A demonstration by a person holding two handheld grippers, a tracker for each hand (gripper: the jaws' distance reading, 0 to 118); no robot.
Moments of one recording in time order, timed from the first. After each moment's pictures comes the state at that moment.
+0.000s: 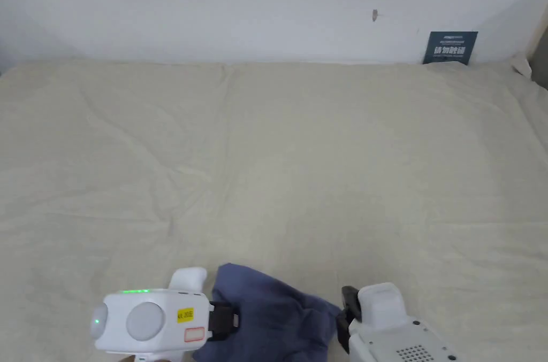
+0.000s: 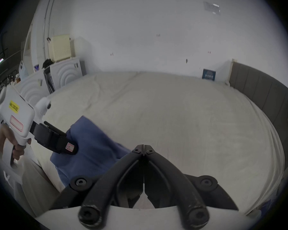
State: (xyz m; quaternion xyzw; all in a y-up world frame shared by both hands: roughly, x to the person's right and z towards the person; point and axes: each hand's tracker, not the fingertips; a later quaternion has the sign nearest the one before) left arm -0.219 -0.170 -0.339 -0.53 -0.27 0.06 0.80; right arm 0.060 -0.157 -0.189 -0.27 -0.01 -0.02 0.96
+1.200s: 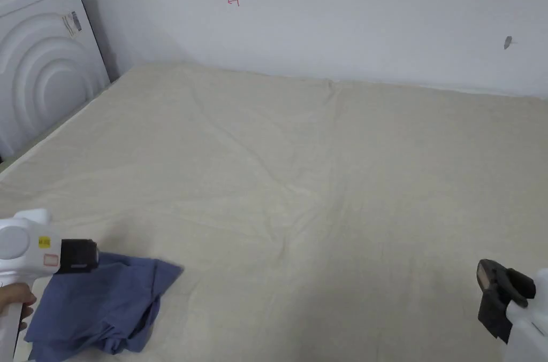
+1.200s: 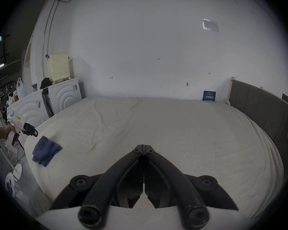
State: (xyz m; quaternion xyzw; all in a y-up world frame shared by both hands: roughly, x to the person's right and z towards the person) left arm -0.569 -0.091 -0.450 -0.49 0.08 0.04 0.87; right arm 0.026 -0.076 -0.262 -0.19 -0.03 -0.03 0.98
